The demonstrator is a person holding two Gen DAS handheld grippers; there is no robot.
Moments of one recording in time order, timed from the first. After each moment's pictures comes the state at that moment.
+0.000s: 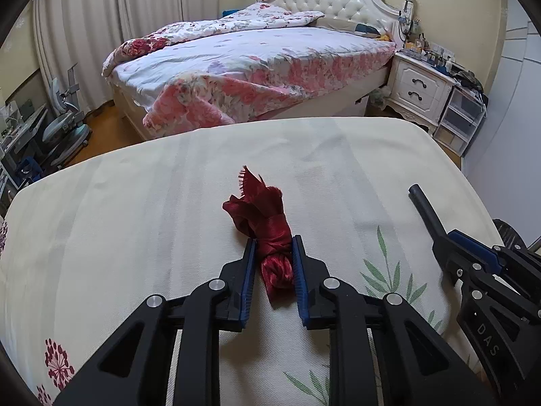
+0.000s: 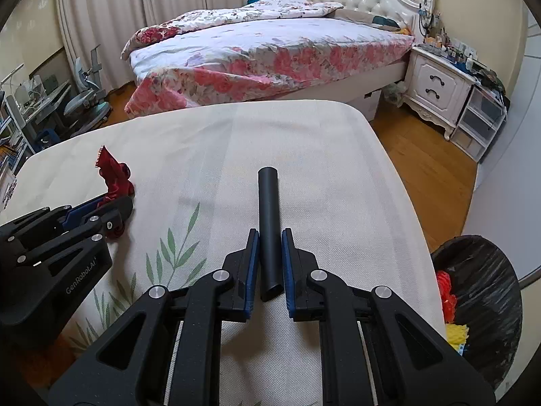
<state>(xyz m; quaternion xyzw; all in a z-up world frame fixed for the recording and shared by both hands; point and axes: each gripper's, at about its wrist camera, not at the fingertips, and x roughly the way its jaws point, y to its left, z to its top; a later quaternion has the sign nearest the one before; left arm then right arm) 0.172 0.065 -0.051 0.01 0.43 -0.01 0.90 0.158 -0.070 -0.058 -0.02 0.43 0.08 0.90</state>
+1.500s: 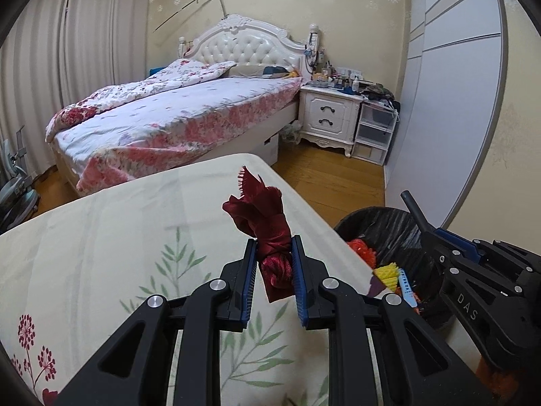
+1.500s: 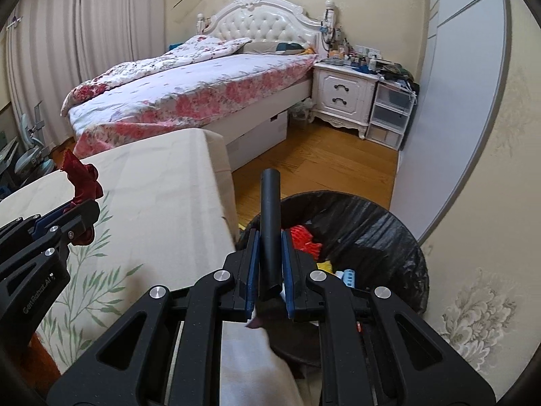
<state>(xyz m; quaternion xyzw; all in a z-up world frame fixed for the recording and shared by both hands) 0.075 -0.063 0.000 0.04 0.32 -0.17 0.93 0.031 -0.213 -0.016 0.02 0.35 -0.09 0.93</state>
